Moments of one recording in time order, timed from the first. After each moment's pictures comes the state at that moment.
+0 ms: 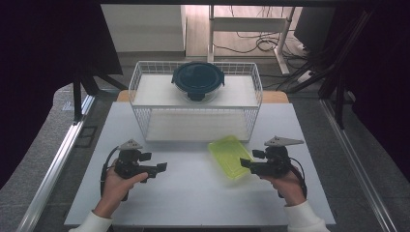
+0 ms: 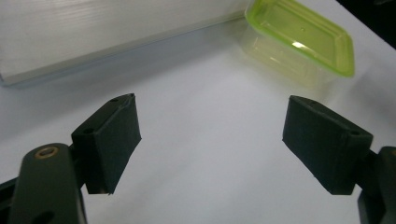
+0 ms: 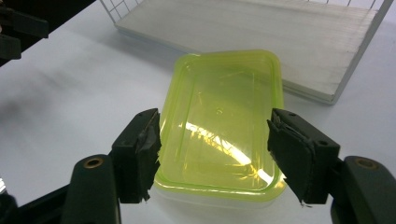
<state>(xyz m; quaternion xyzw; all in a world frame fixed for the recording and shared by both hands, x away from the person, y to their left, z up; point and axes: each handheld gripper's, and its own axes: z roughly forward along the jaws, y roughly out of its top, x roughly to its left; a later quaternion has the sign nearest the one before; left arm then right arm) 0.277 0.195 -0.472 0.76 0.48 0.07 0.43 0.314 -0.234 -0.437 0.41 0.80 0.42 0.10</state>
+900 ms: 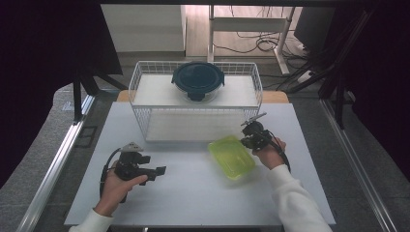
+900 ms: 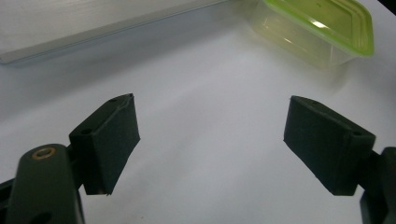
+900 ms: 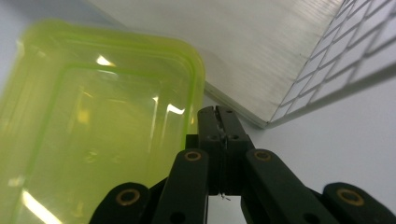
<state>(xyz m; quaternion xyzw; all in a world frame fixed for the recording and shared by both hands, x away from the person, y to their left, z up) 0.279 0.197 -0.481 0.78 0.48 0.06 0.41 0.410 -0.191 -0.458 0.40 0.88 0.22 0.16</state>
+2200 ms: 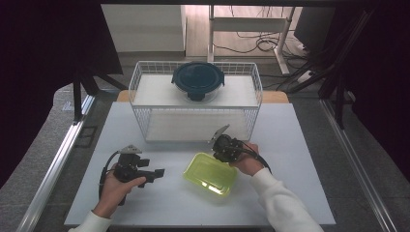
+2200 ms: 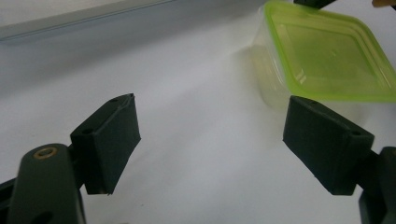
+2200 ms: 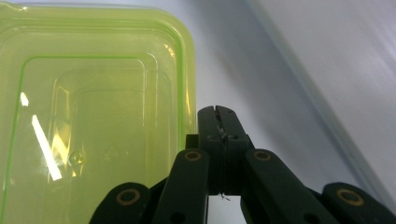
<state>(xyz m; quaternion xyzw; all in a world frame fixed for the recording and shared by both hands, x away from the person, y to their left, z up) 0.277 0.204 -0.491 0.77 0.48 0.04 0.41 0.377 -0.112 -0.472 0.20 0.95 0.21 0.11</state>
